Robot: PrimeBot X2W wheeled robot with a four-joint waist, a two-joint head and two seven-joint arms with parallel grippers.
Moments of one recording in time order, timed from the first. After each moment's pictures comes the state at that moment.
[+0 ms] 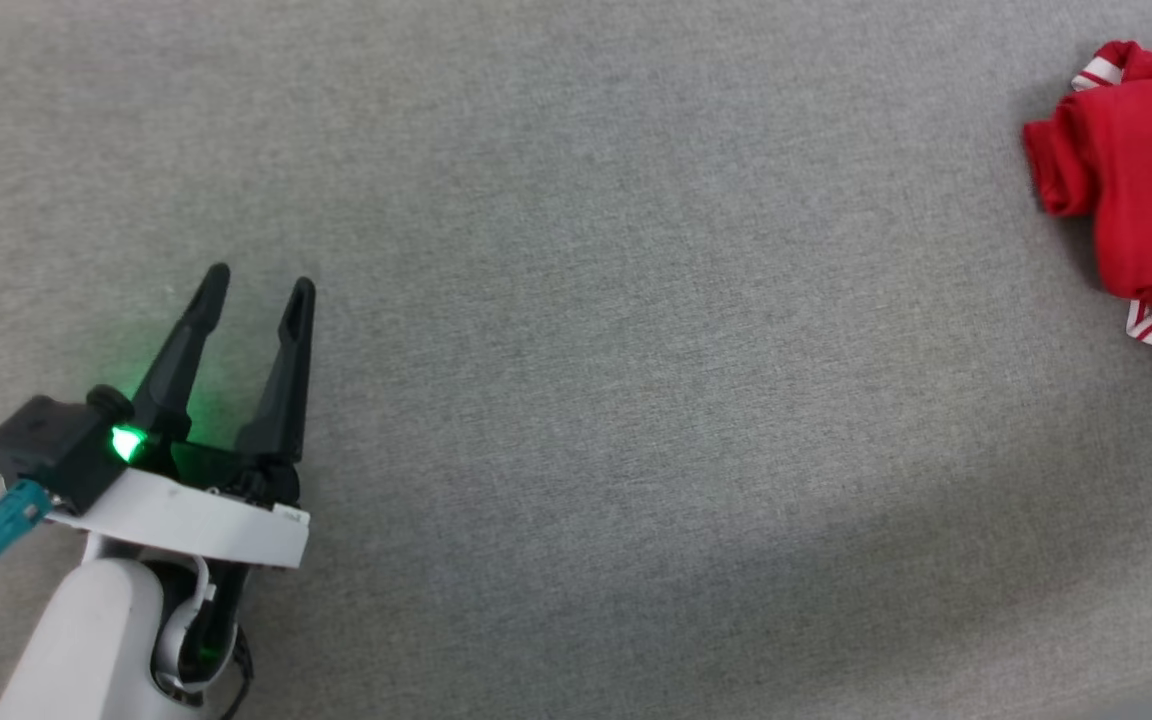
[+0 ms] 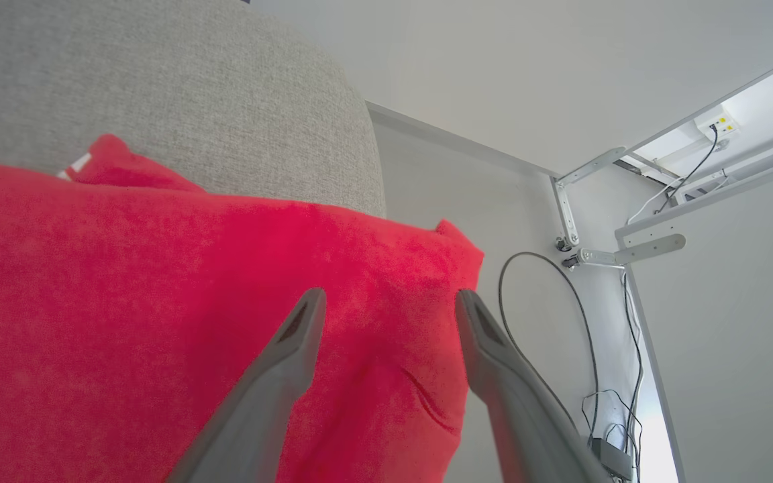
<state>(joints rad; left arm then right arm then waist) -0.32 0.38 -0.15 0.08 -0.53 -0.13 -0.24 -1.09 -0.69 0.53 1.00 0.45 0.13 0.02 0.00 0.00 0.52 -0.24</state>
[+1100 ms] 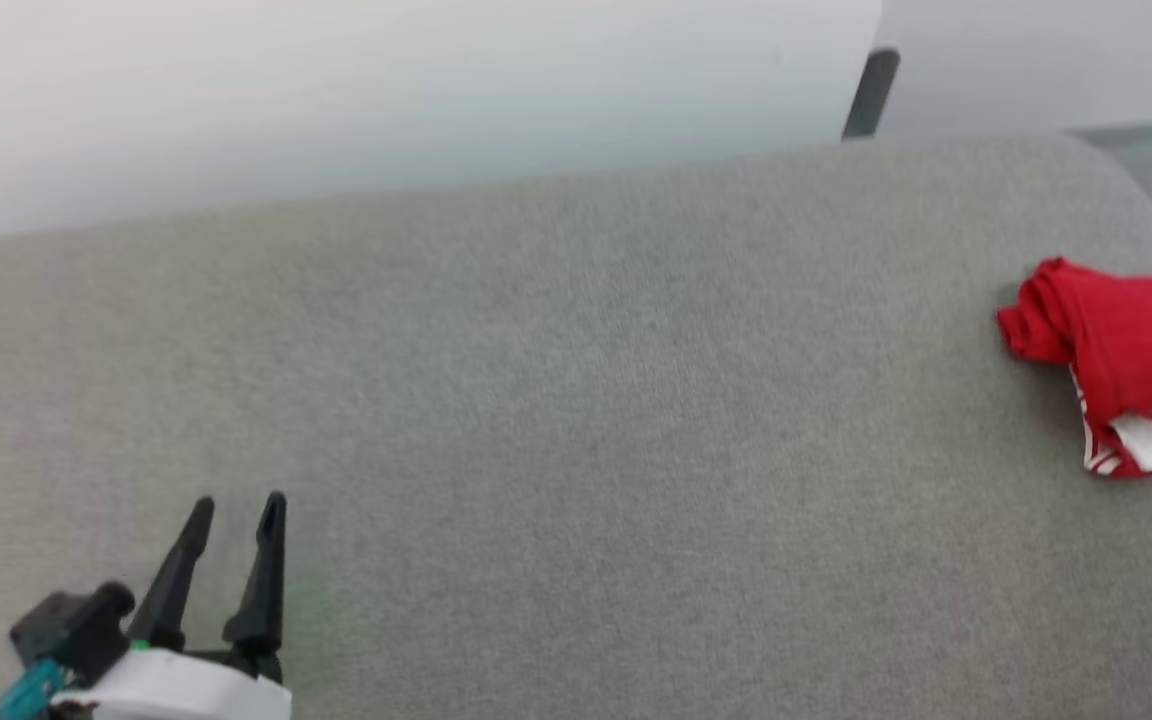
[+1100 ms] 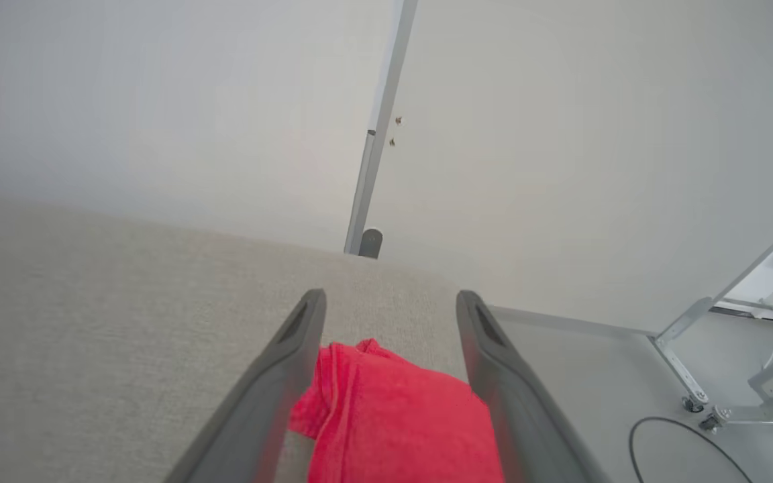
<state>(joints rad) -0.05 0.33 -0.08 0.18 -0.58 -0.13 -0.26 -0.75 -0.60 0.45 0.83 0.52 0.13 -0.26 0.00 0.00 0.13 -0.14</state>
